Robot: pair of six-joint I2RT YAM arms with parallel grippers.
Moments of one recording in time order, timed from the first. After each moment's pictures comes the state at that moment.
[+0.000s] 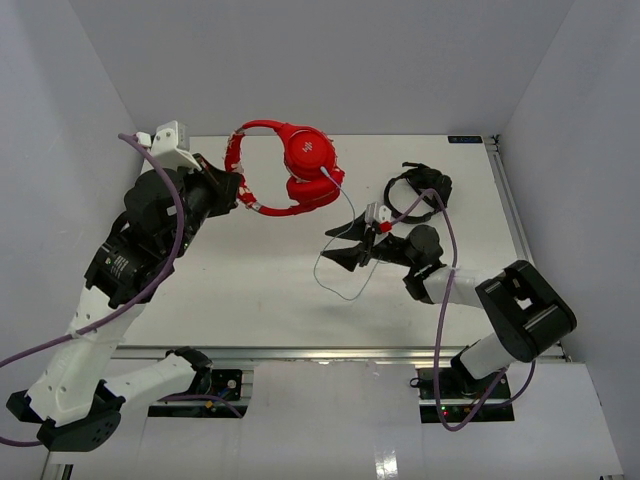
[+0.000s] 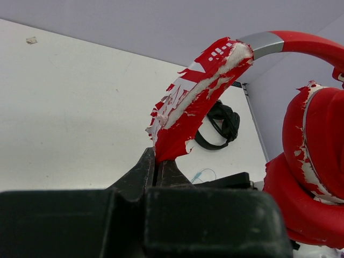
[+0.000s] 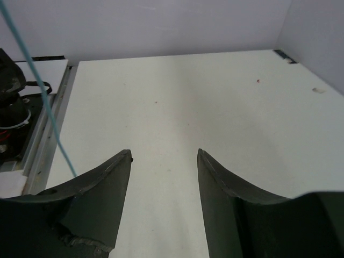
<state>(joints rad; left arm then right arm) -0.61 0.99 1.49 -0.67 -0.35 -0.54 0.59 1.53 0.53 1.23 -0.82 0.12</state>
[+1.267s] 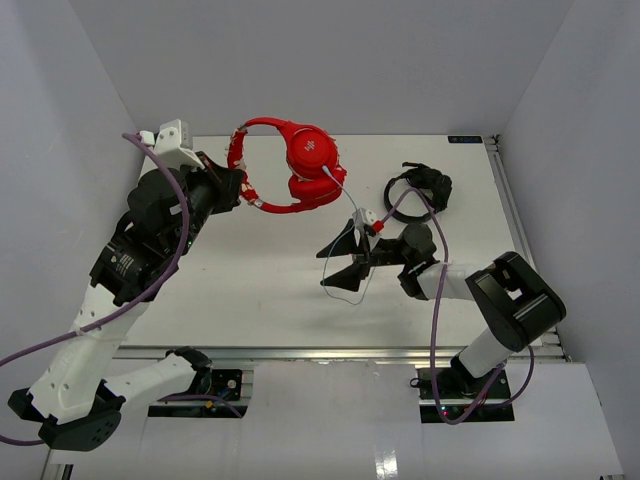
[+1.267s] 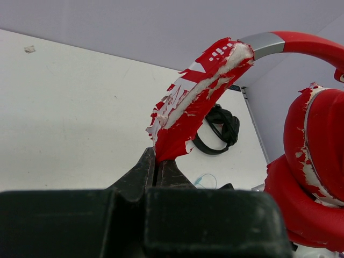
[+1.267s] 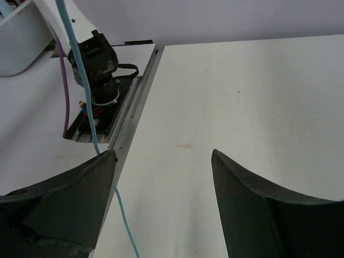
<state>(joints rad) -0.61 0.99 1.46 -0.61 -0.35 -0.52 0.61 1.58 0.56 1.25 -1.10 0.30</state>
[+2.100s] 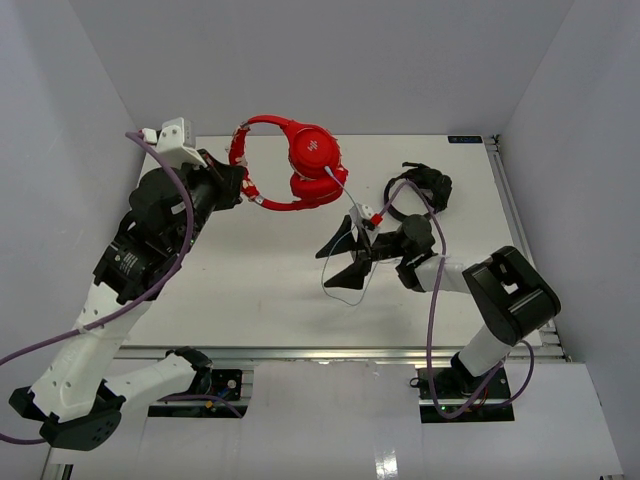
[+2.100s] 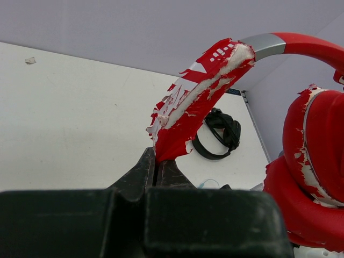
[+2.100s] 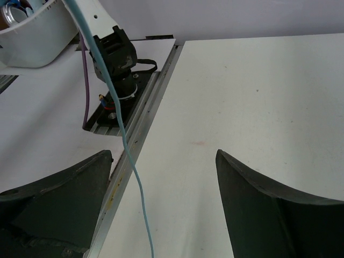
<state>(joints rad) -0.61 0.99 1.45 -0.55 -0.35 -0.48 0.58 1.61 0.63 1.25 -1.25 0.37</state>
